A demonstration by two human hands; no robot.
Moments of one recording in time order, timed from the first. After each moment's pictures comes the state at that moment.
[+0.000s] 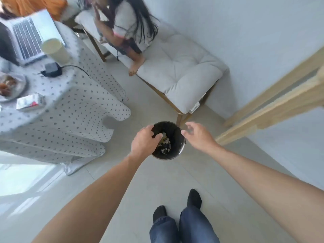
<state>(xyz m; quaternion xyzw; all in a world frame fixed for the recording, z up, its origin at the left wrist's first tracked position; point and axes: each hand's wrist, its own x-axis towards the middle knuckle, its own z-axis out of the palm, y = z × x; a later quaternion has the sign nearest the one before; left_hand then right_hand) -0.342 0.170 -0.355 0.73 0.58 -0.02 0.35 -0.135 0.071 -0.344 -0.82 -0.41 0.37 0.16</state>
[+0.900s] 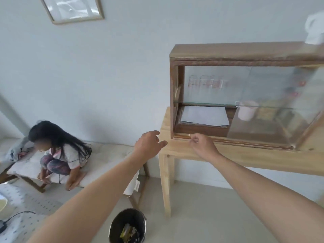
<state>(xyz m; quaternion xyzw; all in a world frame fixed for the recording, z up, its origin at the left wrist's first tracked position) -0.093 0.044 0.046 0.94 0.22 0.06 0.26 0.019 -0.170 0.014 -0.90 -0.16 0.10 0.39</state>
